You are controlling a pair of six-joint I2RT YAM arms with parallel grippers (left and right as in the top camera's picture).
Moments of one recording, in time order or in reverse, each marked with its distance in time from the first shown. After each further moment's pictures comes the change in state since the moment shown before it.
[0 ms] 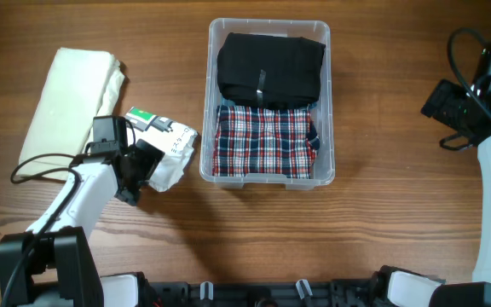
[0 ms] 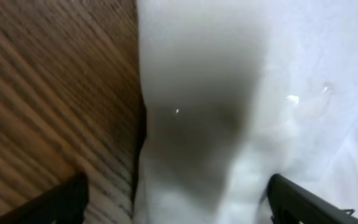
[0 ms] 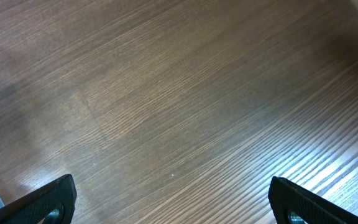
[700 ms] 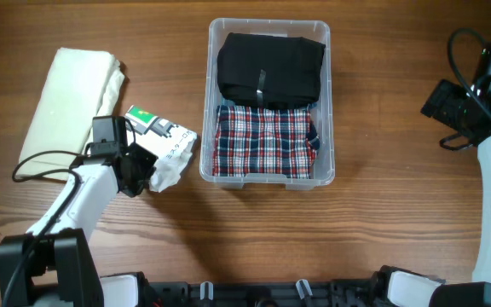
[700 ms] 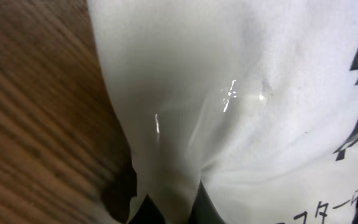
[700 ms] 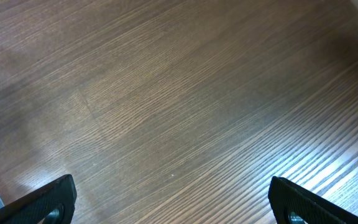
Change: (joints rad) left arm 0.000 -0.018 -0.008 0.023 0.026 0.037; right arm 0.000 0.000 0.000 0.000 0.000 0.000
